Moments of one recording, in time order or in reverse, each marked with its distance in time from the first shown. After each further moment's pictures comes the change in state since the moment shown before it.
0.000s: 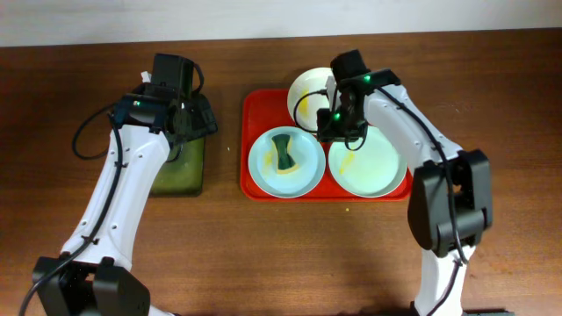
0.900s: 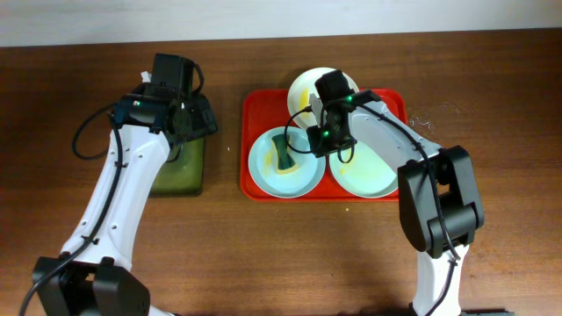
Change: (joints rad) left arm 0.000 0.000 0.000 0.000 0.000 0.000; right arm 0.056 0.012 -0.150 0.196 0.093 -0.153
